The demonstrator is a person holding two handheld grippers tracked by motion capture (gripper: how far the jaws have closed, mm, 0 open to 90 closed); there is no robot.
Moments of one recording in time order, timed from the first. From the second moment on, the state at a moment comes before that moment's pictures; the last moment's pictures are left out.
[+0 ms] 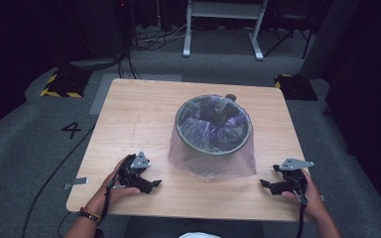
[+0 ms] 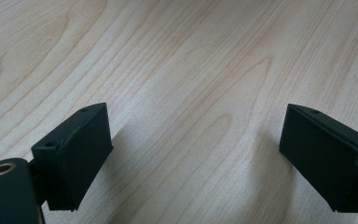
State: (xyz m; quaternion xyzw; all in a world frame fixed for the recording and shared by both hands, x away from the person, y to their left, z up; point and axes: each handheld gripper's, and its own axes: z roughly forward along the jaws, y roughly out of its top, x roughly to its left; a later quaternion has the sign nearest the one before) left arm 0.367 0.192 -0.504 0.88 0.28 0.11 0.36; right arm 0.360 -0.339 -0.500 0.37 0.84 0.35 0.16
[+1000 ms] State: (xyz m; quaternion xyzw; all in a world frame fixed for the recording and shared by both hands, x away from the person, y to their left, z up) left arm 0.368 0.191 -0.504 0.88 0.28 0.11 0.36; right arm 0.356 -0.373 -0.504 0.48 0.78 0.34 0.21
